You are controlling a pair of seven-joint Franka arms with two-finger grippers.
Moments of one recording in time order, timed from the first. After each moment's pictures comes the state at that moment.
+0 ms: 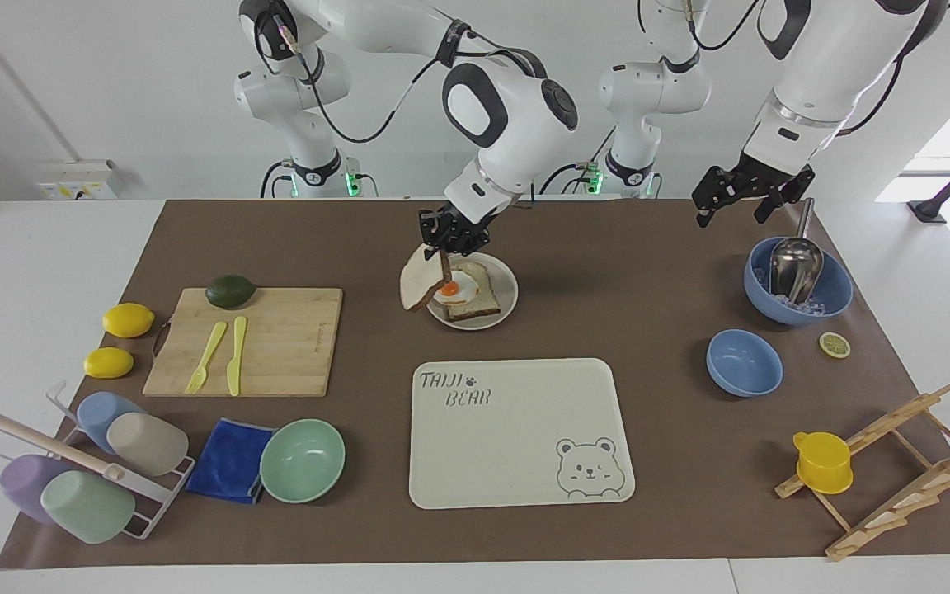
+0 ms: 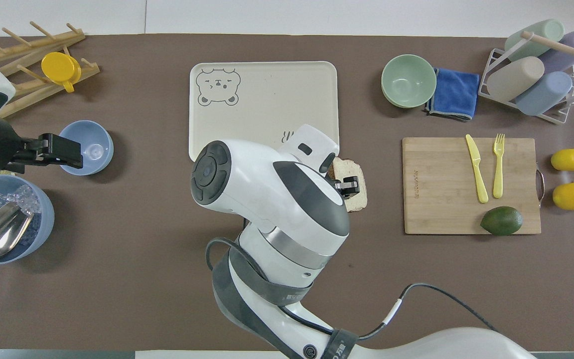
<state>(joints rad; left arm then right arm) -0.11 -0.05 -0.06 -1.63 -0.02 1.56 -0.18 0.40 0.42 0.46 -1.38 -0.48 1.37 0.73</state>
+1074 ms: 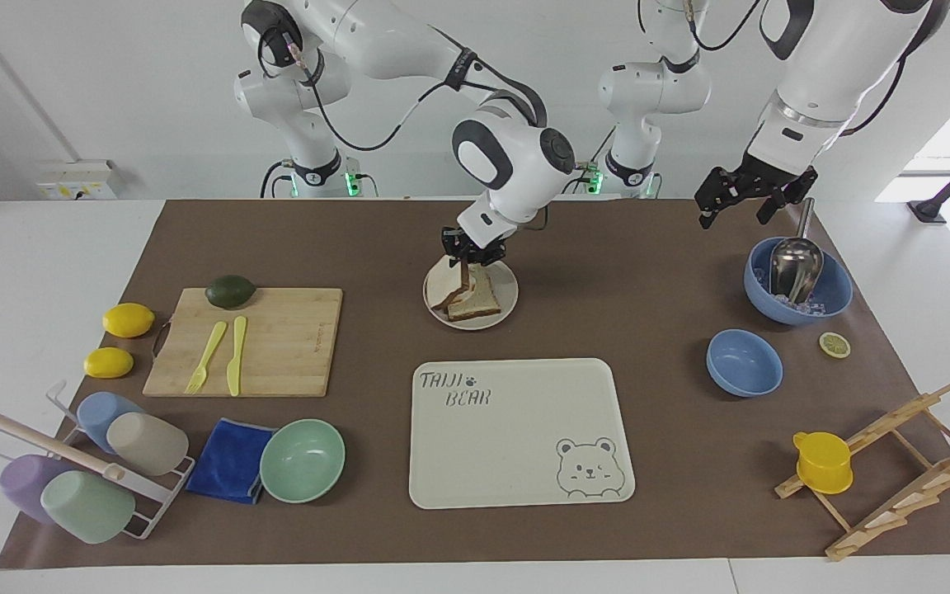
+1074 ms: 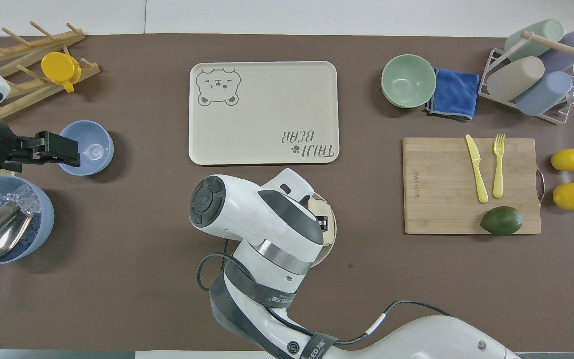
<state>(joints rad) -0.11 -0.05 -0.05 -1.63 -0.02 1.57 -0.18 0.38 0.45 0.49 -1.59 -0.36 1.57 0.97</state>
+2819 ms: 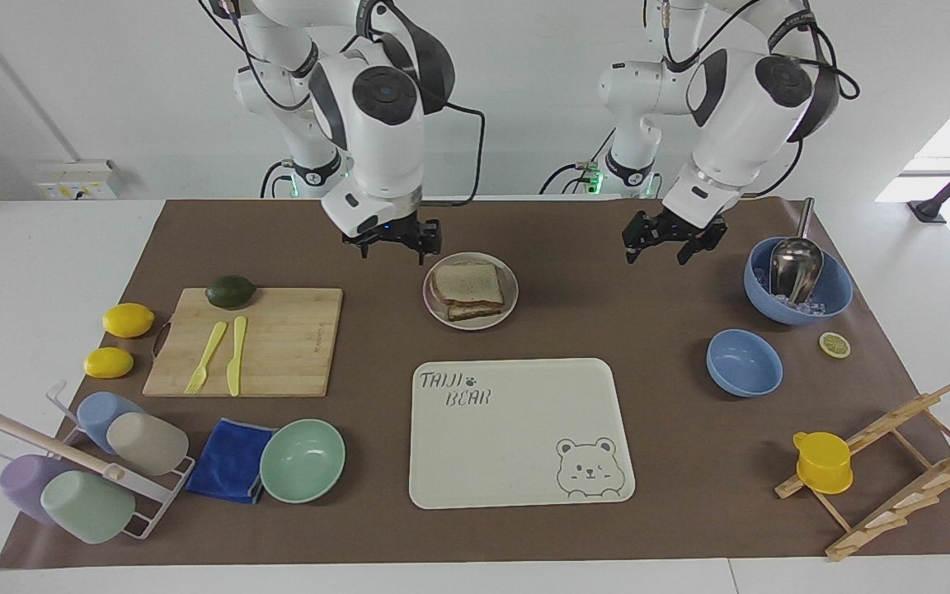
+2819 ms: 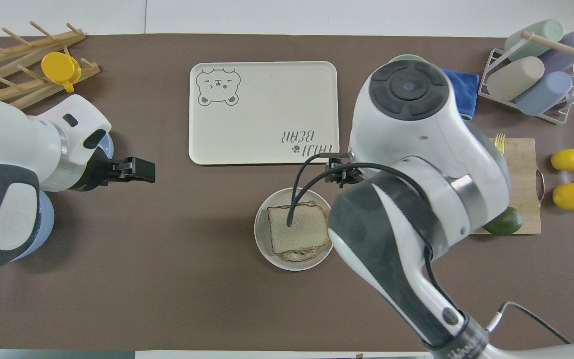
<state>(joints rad) -0.25 -0.08 -0.07 -1.99 -0.15 1.91 -0.21 0.17 0.17 0.24 -1.58 -0.05 1.60 0.52</state>
